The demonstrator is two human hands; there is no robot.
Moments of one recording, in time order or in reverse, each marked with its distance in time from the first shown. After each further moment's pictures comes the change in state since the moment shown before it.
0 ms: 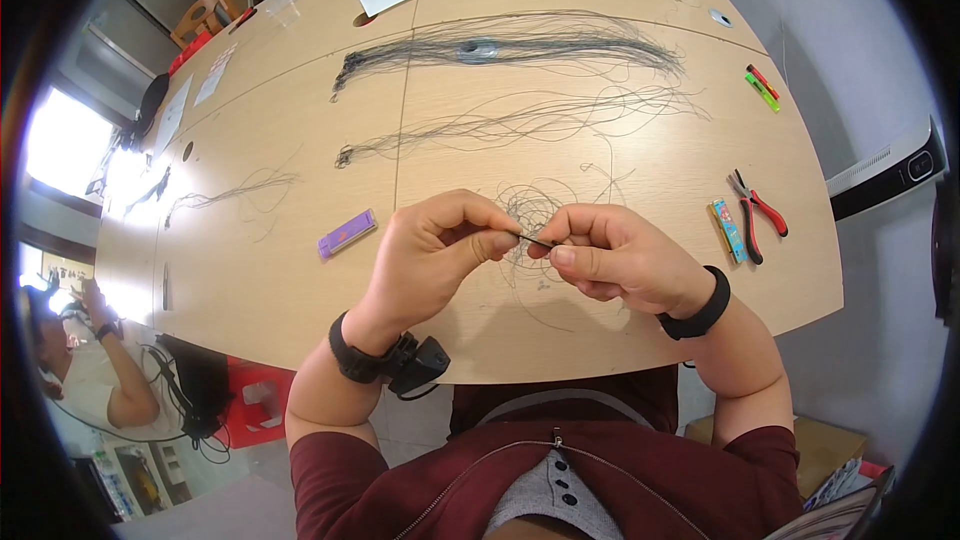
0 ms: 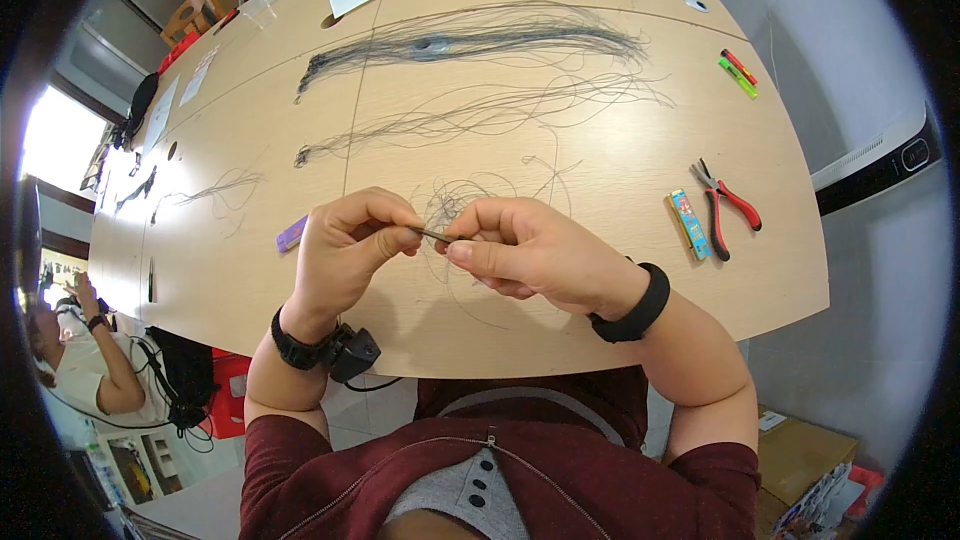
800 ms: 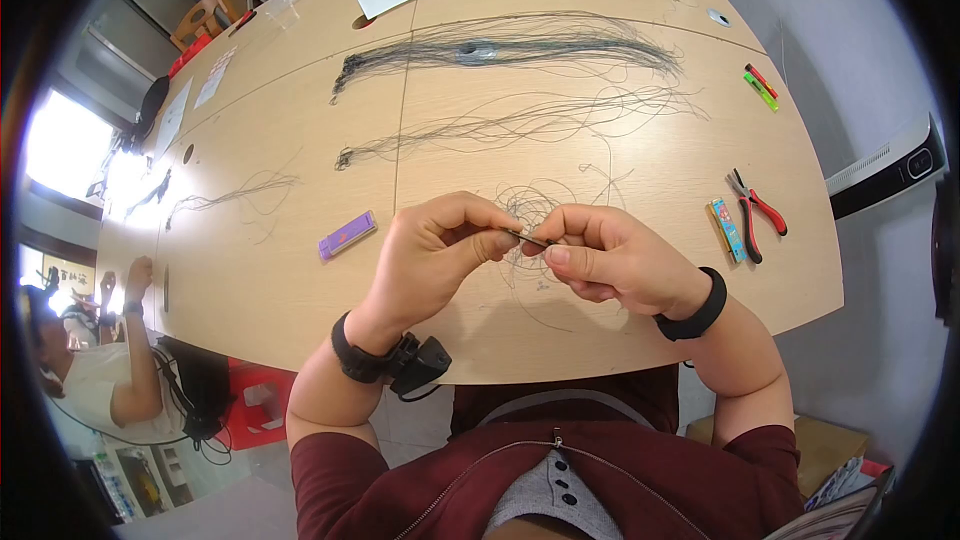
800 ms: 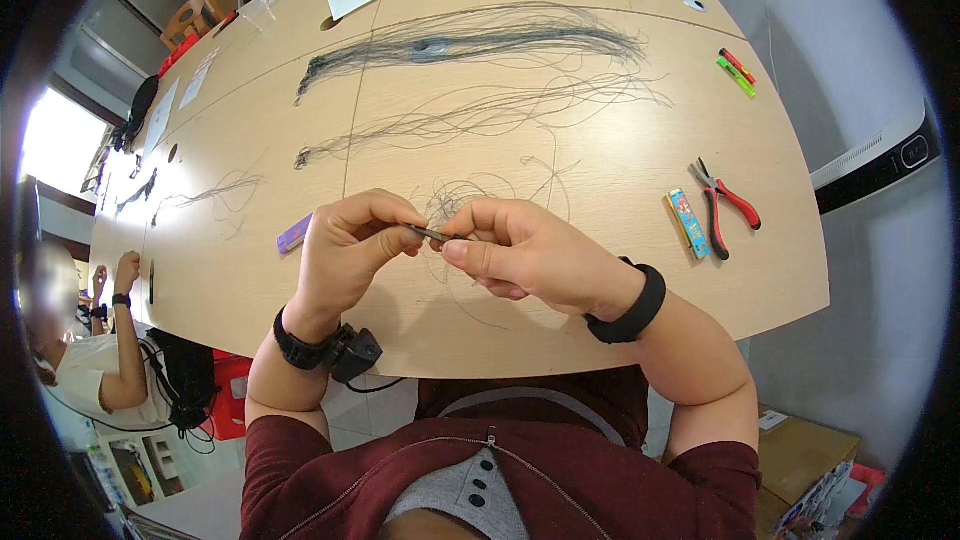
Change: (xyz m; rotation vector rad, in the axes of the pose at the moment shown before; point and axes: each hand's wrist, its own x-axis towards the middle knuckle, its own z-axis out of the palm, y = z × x) left_hand 0.001 -0.002 0.002 -0.013 0.011 -0.022; right_hand 0.002 0.004 0.002 0.039 -0.009 -0.030
